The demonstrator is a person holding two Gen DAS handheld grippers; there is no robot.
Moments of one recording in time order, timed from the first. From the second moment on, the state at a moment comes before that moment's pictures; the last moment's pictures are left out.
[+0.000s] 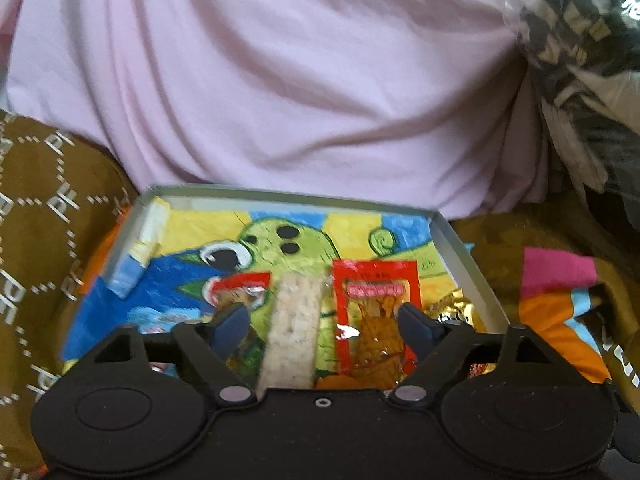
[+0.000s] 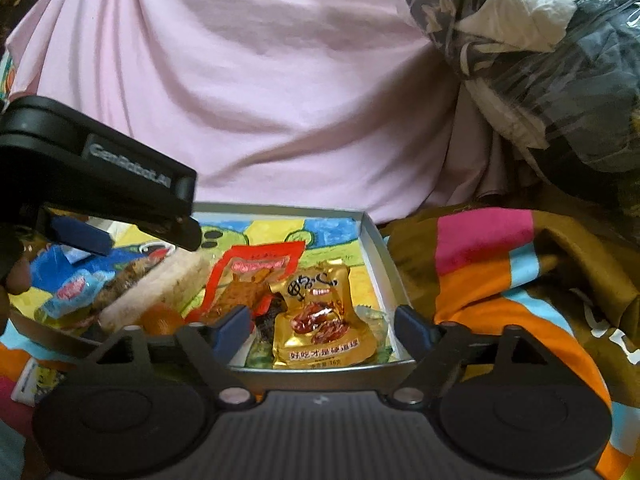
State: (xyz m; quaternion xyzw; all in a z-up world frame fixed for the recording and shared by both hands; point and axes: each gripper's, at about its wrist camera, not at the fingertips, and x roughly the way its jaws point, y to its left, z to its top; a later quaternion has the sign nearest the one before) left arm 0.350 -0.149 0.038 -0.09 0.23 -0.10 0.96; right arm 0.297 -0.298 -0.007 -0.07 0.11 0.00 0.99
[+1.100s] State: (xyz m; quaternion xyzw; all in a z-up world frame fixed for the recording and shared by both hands) left arm 0.177 -0.058 0.029 -0.06 0.23 -0.04 0.97; right arm 0.168 -0.253 0.003 -0.04 0.19 0.06 0.98
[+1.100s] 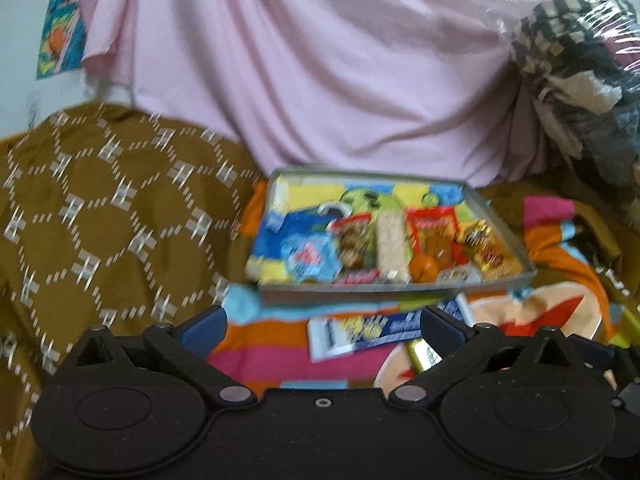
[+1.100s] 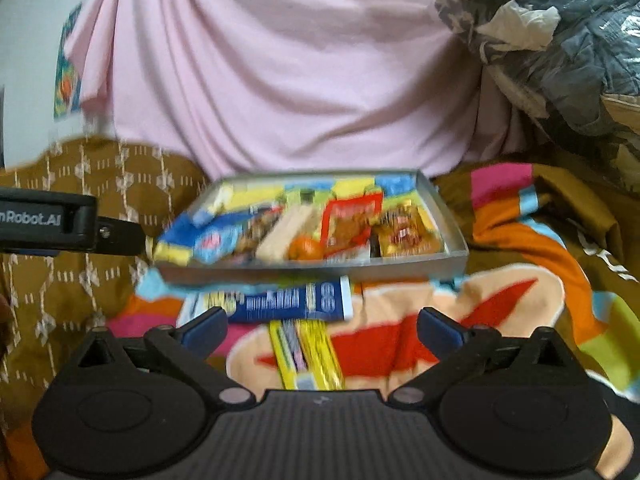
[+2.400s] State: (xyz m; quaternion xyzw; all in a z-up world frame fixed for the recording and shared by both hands) left arm 0.189 -0.050 -0.030 0.02 0.32 -0.04 0.95; right arm 0.169 -0.220 -0.026 -0.10 0.31 0.11 0.94
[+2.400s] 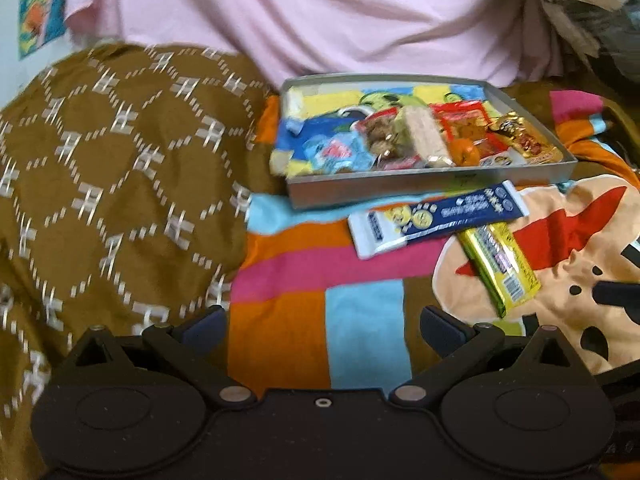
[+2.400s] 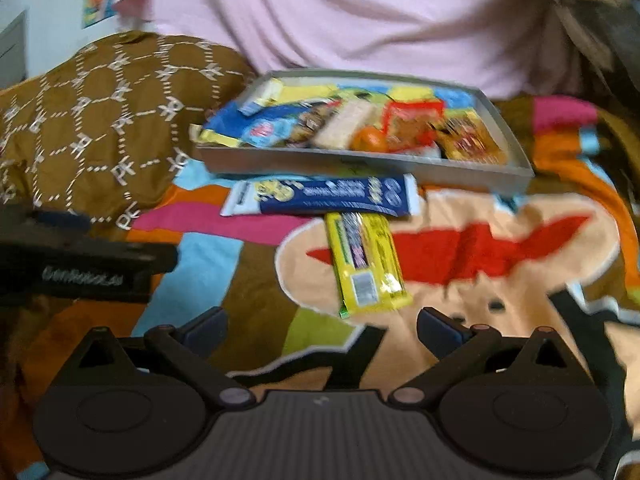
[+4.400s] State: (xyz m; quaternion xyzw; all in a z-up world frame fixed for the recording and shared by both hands) left arm 0.286 -0.127 -0.052 0.24 0.35 -0.25 0.87; right arm 0.246 -0.244 -0.067 -0.16 0.33 0.13 0.92
